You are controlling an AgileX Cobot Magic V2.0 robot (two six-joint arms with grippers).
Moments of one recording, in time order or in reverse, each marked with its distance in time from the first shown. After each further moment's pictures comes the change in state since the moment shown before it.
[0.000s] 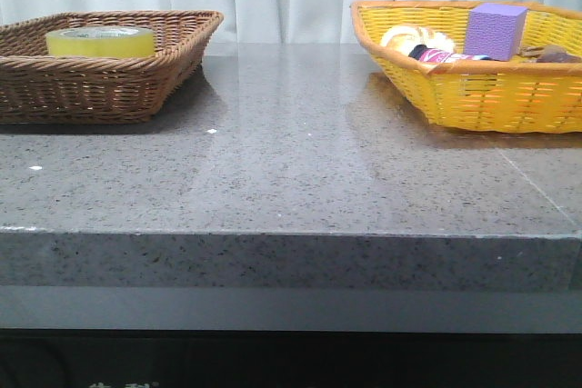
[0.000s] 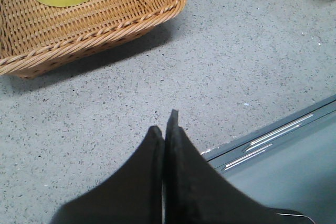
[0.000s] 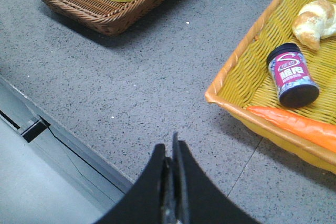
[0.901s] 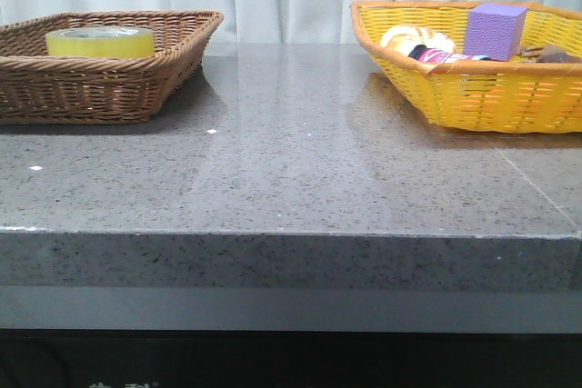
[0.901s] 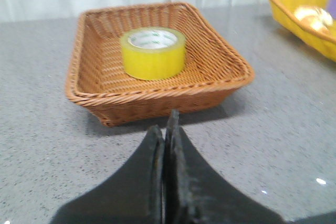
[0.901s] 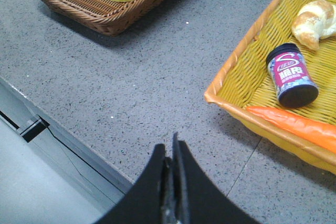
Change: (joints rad) left arm 0.194 -0.513 0.526 -0.004 -0.544 0.000; right arm 0.000 0.000 0.000 -0.002 0.000 0.000
